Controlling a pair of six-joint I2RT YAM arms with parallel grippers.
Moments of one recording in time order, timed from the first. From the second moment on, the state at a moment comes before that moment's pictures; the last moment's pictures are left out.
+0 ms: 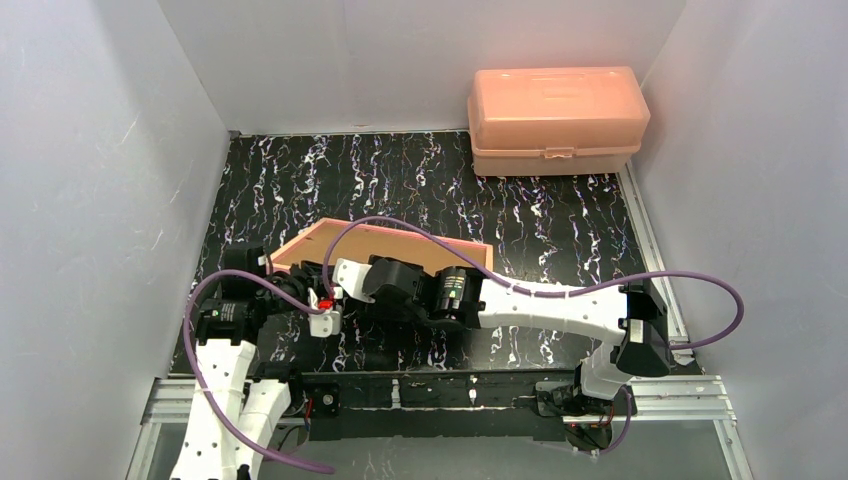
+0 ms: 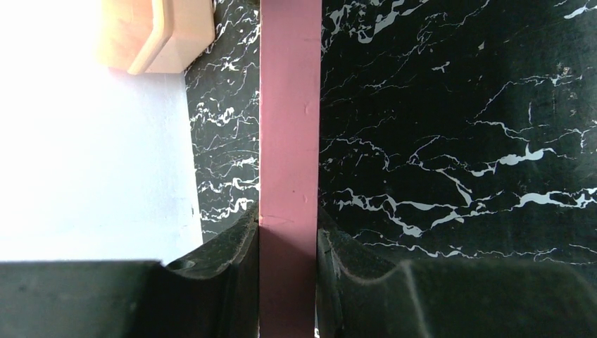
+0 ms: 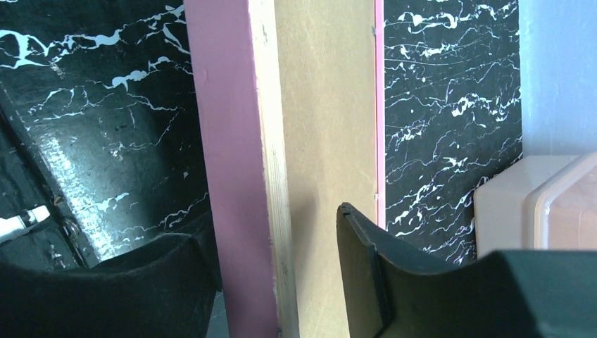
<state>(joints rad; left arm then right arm) -0.01 0.65 0.78 -0.97 0.91 1.75 1.39 1.61 1.45 -0.62 0.41 -0.29</state>
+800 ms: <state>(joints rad) -0.01 0.66 0.85 -0.81 0.97 1.53 1.37 1.60 1.43 -0.57 0.46 -0.34</state>
